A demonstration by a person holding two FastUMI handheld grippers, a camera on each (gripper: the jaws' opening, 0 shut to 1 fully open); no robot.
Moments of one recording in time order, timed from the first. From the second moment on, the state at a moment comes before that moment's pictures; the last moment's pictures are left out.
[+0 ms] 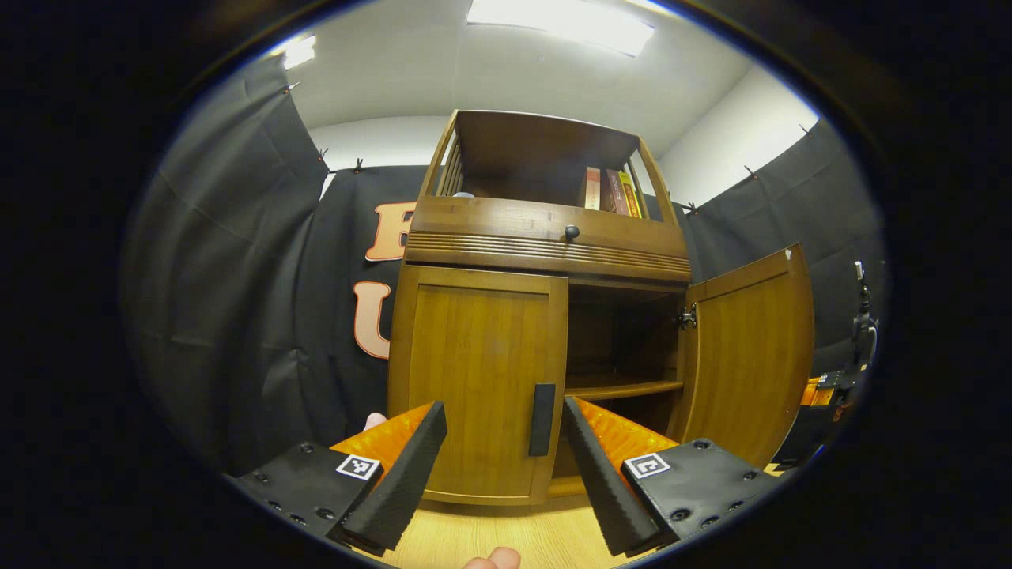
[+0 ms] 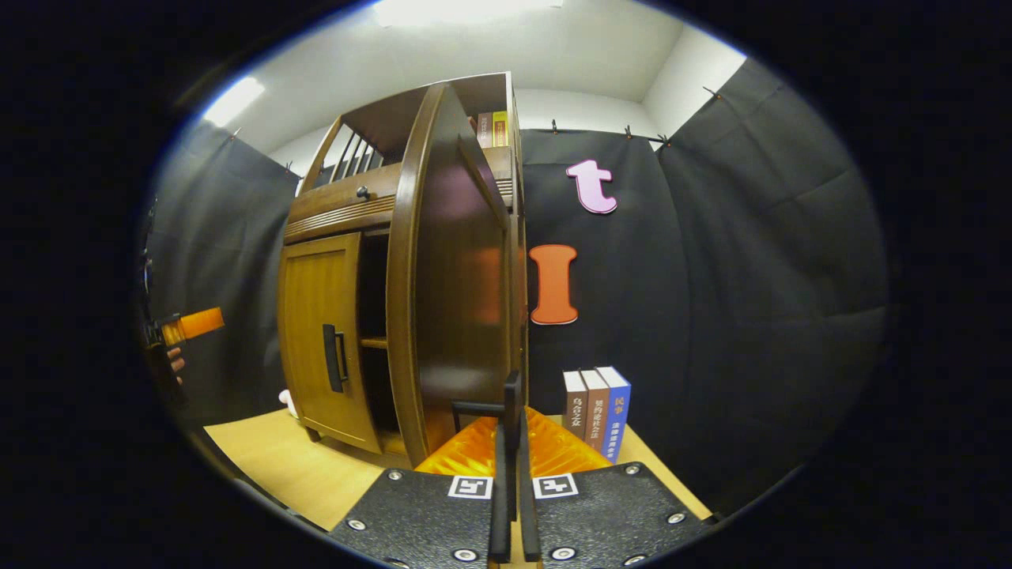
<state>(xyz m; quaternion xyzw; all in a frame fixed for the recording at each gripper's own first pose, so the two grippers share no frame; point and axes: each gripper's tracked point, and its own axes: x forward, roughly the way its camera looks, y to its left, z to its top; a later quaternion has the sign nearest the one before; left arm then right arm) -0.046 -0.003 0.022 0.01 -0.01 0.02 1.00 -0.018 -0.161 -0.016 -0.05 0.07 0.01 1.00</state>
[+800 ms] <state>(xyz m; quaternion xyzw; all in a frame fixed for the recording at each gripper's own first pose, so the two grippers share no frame) -0.049 0.019 0.018 0.01 -0.01 0.04 1.00 -0.054 -0.192 -0.007 -0.04 0.06 0.00 1.00</state>
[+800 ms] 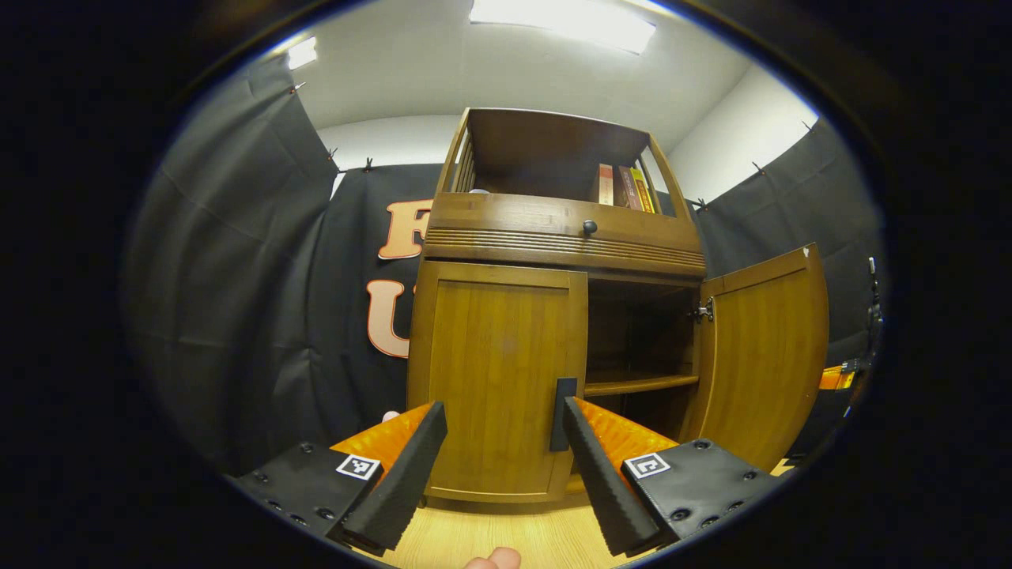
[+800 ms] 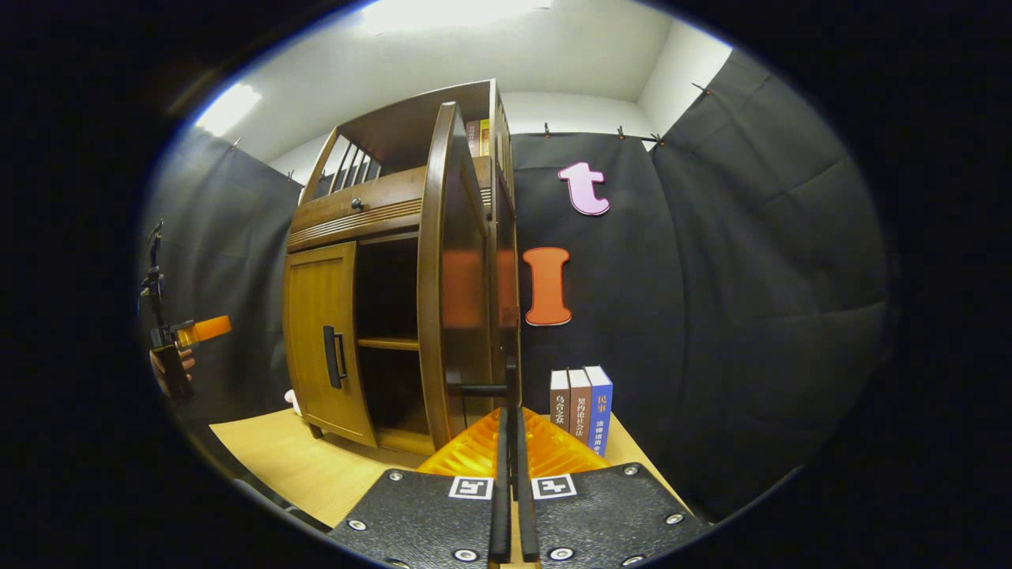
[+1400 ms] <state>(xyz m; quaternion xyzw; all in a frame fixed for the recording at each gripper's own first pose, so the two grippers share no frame) -0.048 -0.005 0.013 0.01 0.00 0.02 1.00 -0.100 -0.154 0.021 -0.06 0.05 -0.02 1.00</state>
